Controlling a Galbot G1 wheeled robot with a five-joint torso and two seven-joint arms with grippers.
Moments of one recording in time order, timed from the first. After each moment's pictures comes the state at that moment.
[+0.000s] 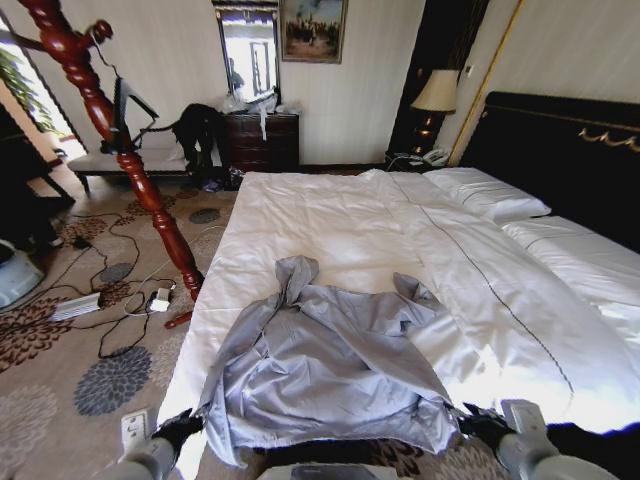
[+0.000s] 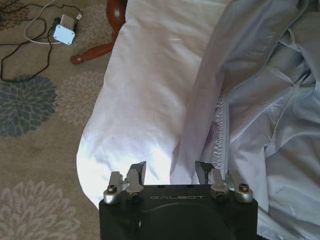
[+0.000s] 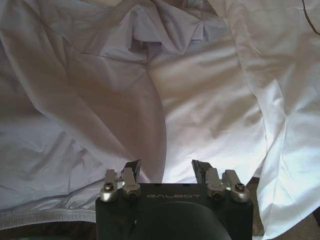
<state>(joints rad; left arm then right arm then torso) 2.13 -0.79 -0.65 -2.50 -1.18 0.47 -0.83 -2.22 0.91 0.98 2.50 0.94 -0.74 0.46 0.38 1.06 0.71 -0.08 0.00</state>
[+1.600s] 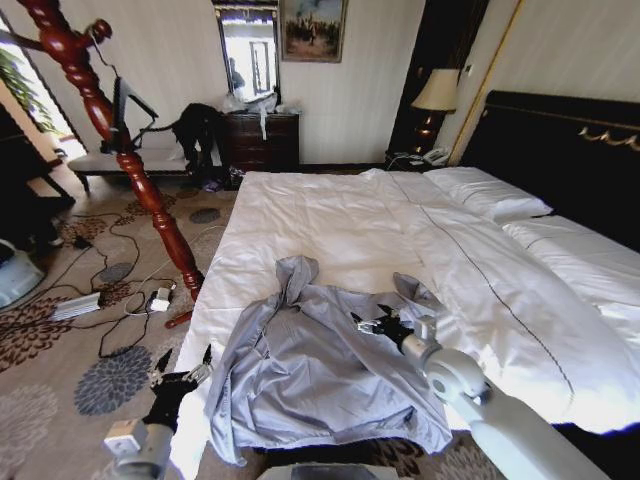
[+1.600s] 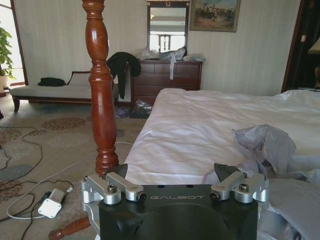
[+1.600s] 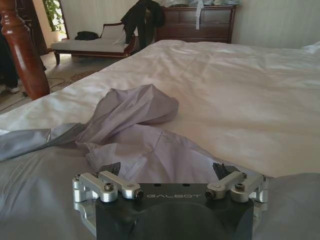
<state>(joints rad) 2.03 -1.14 -0.65 -2.34 -0.44 -0.04 -0.30 -1.15 0.85 0.15 2.01 0.70 -0.42 0.15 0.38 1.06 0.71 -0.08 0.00</state>
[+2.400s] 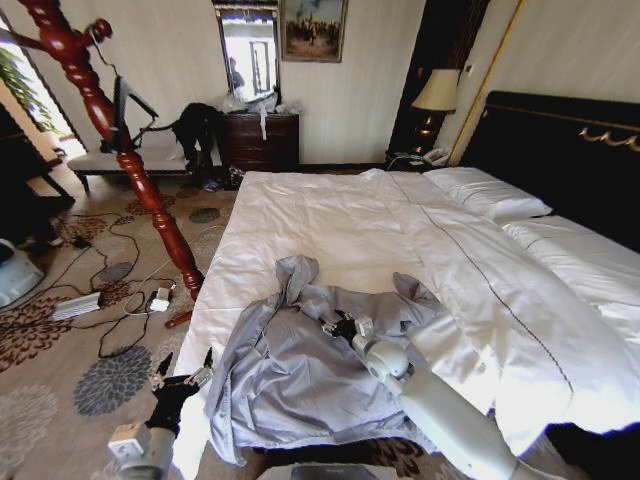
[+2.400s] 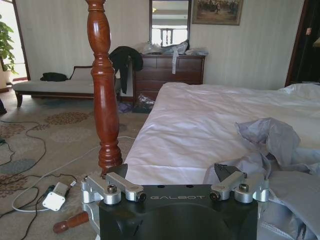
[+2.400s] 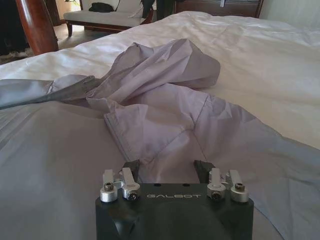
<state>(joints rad) 2.03 -1.14 -0.66 -2.33 -0.45 -0.03 -0.31 -0.92 1.04 -0.12 1.68 0.54 -0.38 0.13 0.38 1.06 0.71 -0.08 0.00</state>
